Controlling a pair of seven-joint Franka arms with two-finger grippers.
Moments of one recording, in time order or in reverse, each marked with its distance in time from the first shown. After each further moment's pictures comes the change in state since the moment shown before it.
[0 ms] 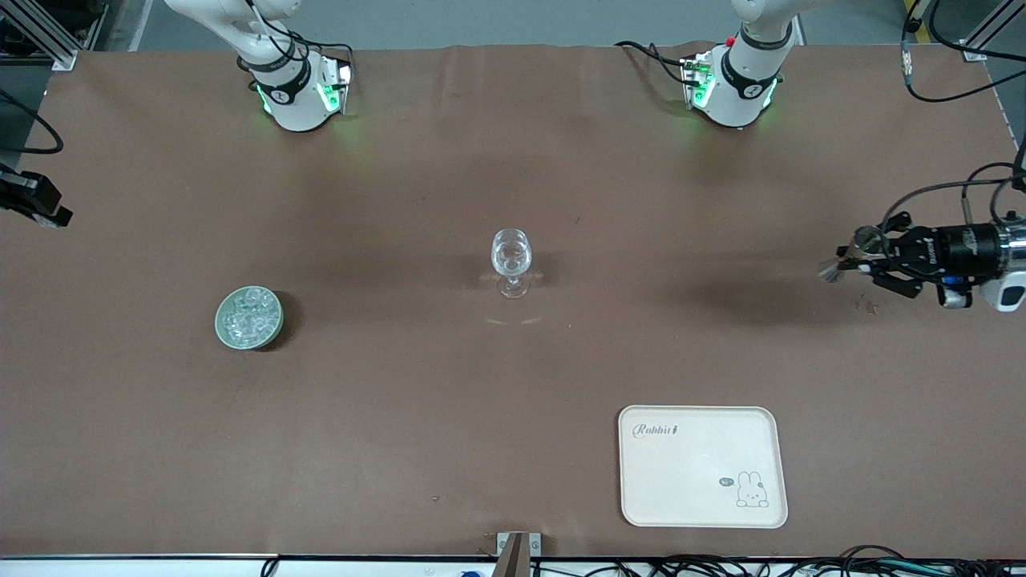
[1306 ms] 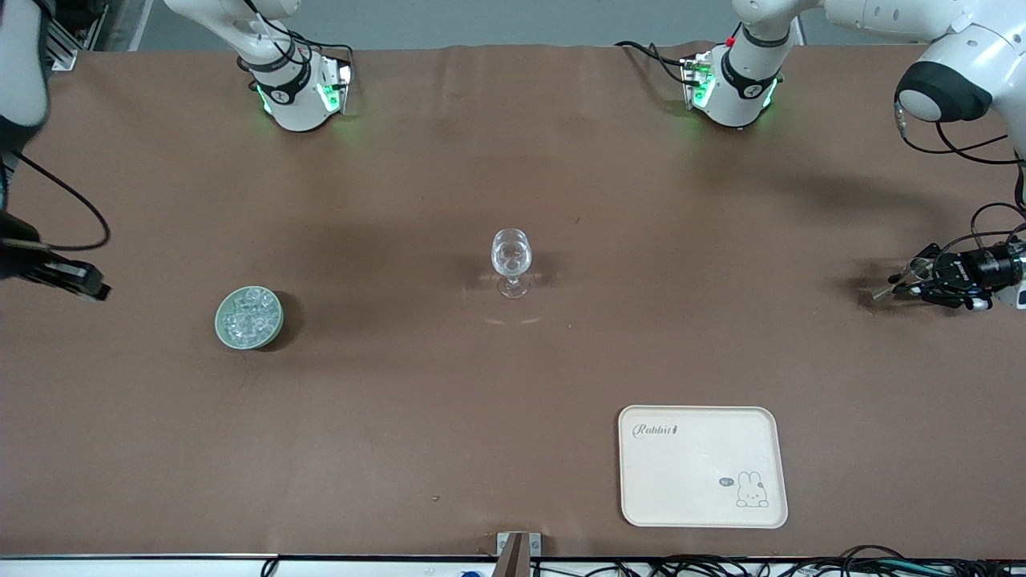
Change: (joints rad) left arm 0.038 0.742 0.567 0.474 -0.250 -0.361 0.471; right arm 0.008 0.129 -0.011 0.005 0.000 0.169 0.051
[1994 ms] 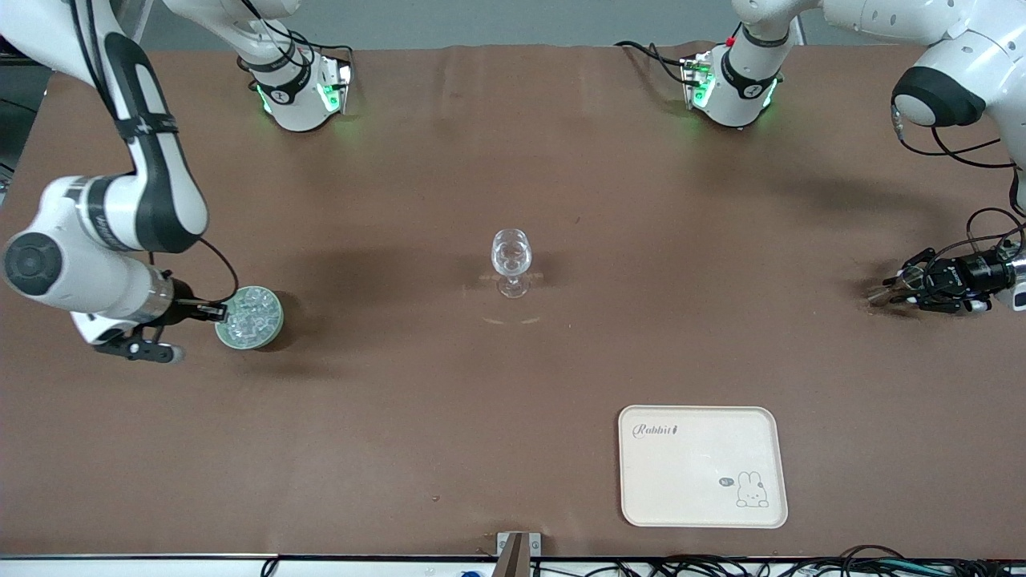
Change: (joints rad) left arm 0.000 0.042 0.007 0.001 0.022 0.130 0.000; right arm 0.043 0.142 0.013 -0.363 0.000 0.357 0.003
